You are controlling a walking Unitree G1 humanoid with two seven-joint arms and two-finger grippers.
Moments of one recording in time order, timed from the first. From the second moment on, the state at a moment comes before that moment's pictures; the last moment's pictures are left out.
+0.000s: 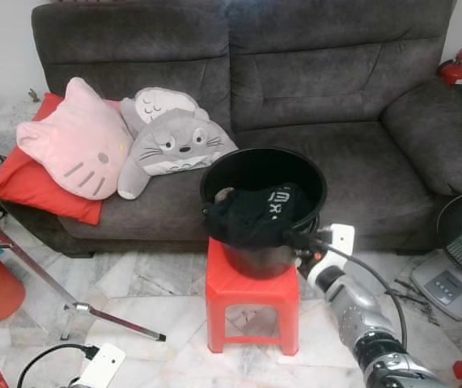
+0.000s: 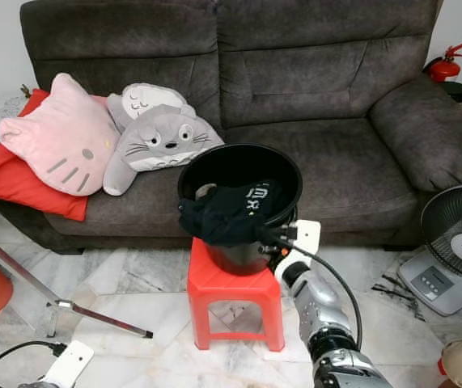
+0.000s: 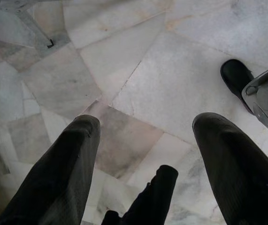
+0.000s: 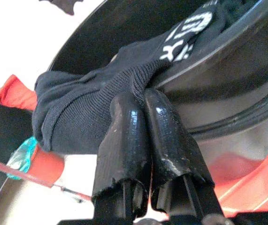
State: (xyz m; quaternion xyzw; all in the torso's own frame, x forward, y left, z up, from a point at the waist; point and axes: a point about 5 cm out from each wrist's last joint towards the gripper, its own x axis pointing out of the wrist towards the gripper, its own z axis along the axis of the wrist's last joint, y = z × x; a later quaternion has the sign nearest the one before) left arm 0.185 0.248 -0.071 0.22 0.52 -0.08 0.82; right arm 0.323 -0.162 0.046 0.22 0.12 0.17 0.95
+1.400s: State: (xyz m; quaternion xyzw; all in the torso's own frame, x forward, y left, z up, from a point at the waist) left arm 0.184 0.248 -0.071 0.22 0.52 -0.07 0.82; right arm 0.315 -0.110 0.181 -0.10 -0.03 0.41 0.90
